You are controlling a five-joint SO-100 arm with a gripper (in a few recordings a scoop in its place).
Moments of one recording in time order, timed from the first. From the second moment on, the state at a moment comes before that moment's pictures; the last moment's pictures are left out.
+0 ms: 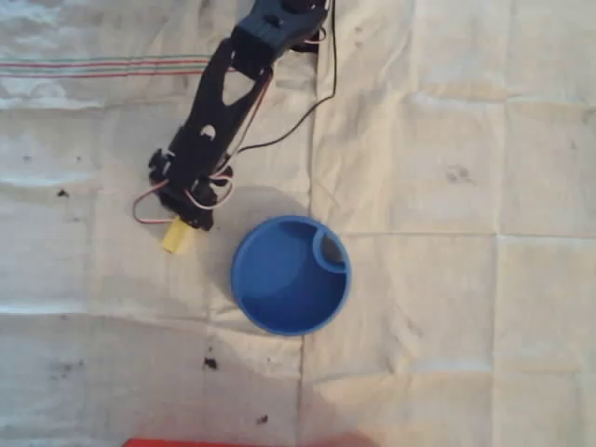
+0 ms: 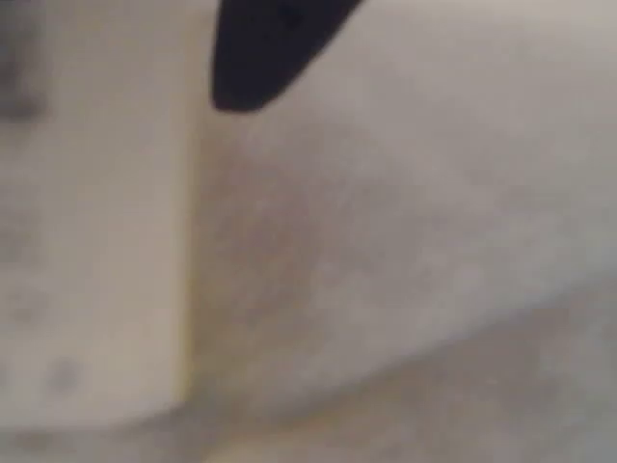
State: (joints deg) arm 21.1 41.5 46.1 73.5 -85.0
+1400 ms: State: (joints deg) arm -4.8 62.1 43.9 82.5 -64.9
